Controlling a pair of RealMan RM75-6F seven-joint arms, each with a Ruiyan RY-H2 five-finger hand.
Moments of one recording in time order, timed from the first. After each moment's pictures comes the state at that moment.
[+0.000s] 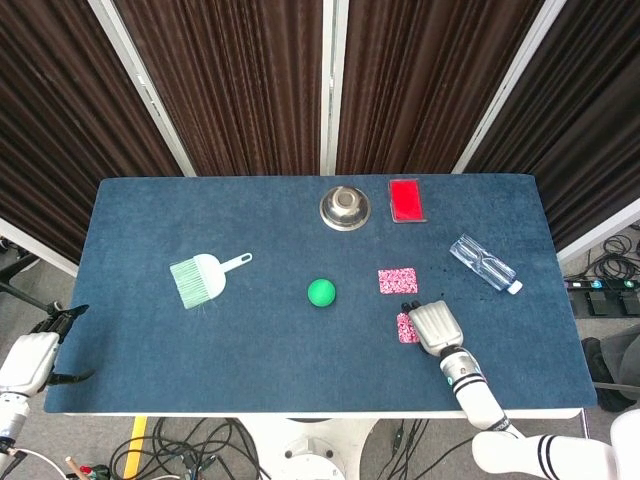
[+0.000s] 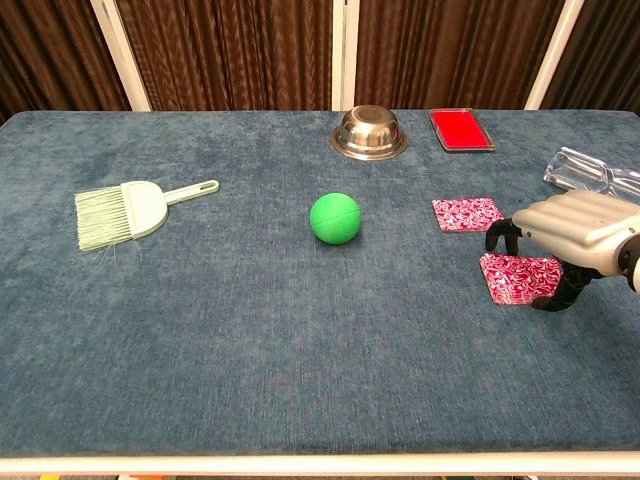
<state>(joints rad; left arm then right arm) -0.14 -1.19 0.04 -1.35 1.50 1.28 -0.31 0.63 -1.54 -0.01 -1.55 -0.93 1.05 -0.77</state>
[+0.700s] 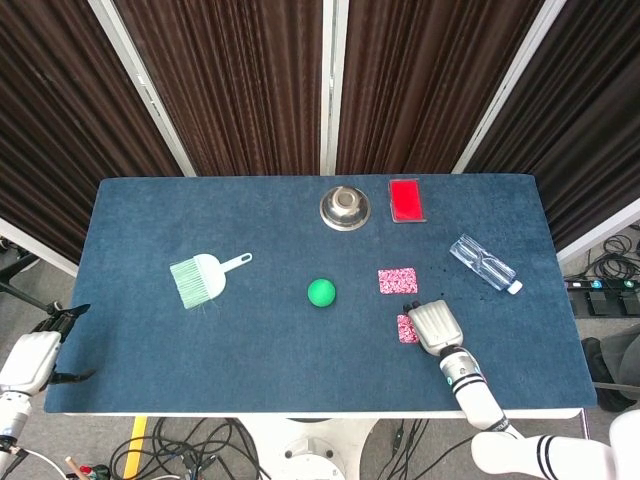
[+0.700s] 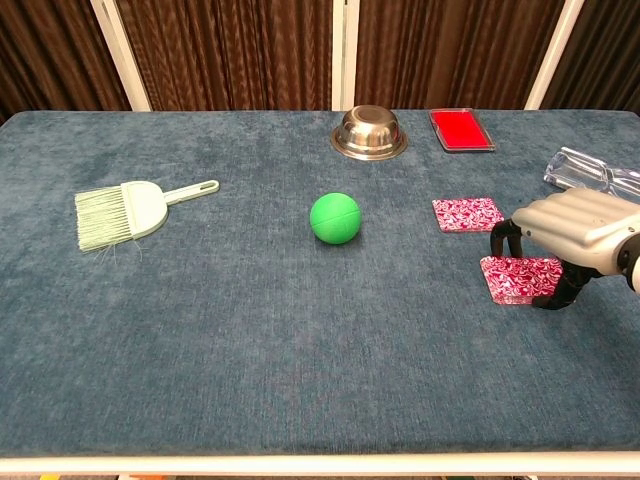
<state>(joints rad) -0.15 -1.18 0.04 -1.36 1.49 1.27 -0.30 0.62 -1.55 -0.01 -1.54 -0.94 1.06 -0.78</state>
